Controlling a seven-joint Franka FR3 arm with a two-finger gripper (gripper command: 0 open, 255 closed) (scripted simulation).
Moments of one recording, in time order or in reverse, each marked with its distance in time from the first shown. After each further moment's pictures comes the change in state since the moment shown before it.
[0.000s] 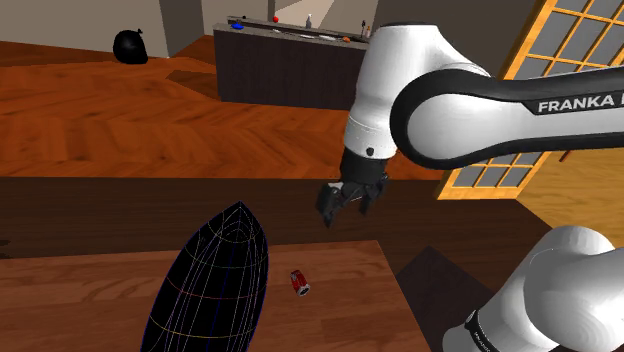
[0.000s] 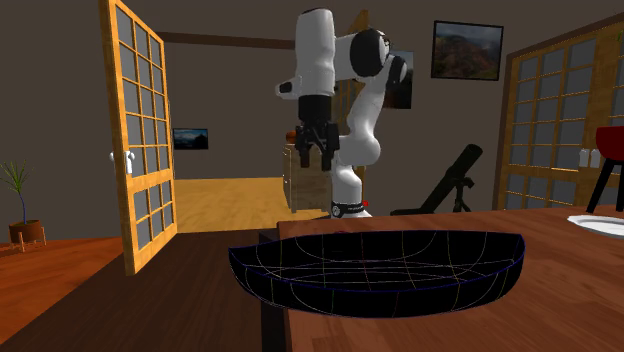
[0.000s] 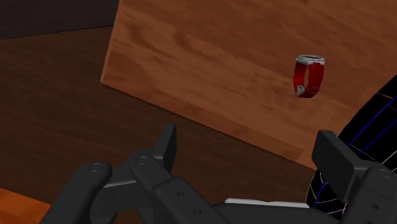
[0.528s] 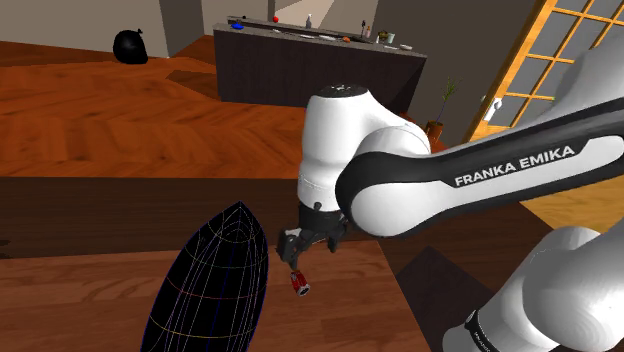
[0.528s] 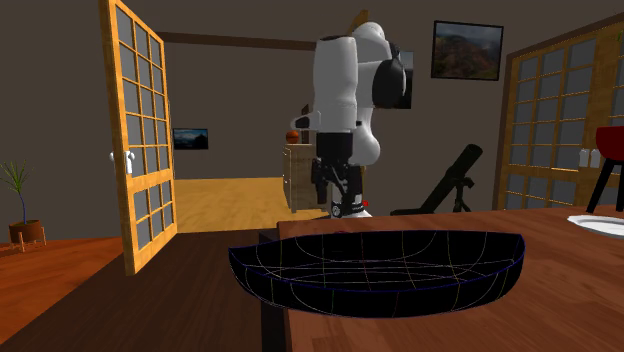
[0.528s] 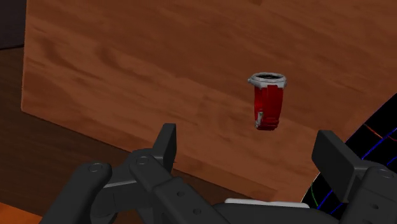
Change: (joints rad) arm -0.027 0.264 0.206 0.030 -0.039 0.206 0.221
